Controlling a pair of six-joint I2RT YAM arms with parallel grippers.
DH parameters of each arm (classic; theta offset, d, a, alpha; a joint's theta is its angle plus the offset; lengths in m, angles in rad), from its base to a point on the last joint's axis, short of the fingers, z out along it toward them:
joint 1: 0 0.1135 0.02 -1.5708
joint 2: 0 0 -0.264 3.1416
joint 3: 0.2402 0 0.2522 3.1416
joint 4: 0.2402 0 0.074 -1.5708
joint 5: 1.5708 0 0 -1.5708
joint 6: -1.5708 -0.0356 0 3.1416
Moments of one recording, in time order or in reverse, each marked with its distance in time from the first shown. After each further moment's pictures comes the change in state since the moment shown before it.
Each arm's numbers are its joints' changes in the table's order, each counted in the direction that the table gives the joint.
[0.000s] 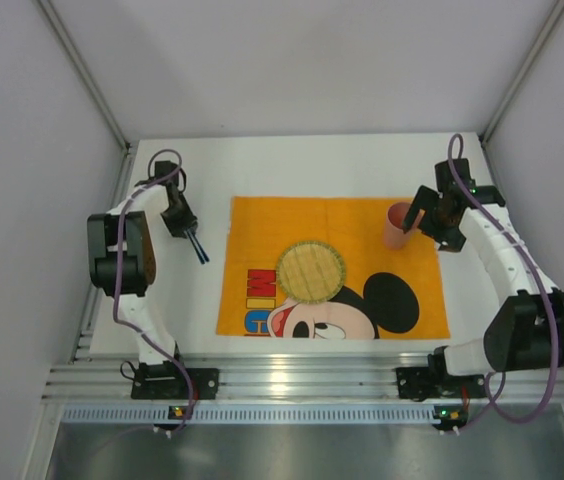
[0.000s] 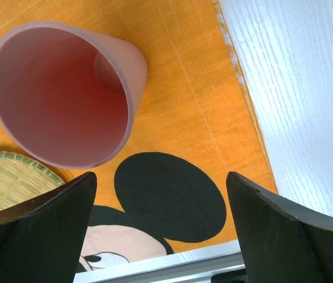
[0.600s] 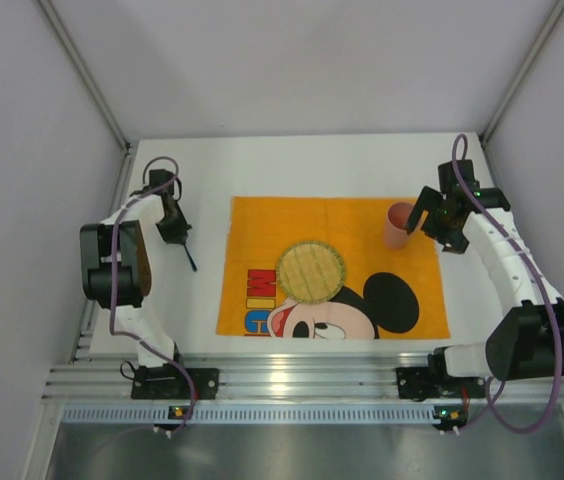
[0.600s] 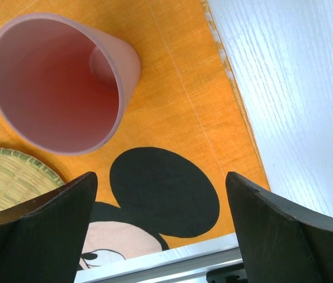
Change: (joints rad) left arm 0.019 -0.113 -0.155 -0.054 -0.048 -0.037; right arm 0.000 -0.051 0.000 0.029 0.023 0.002
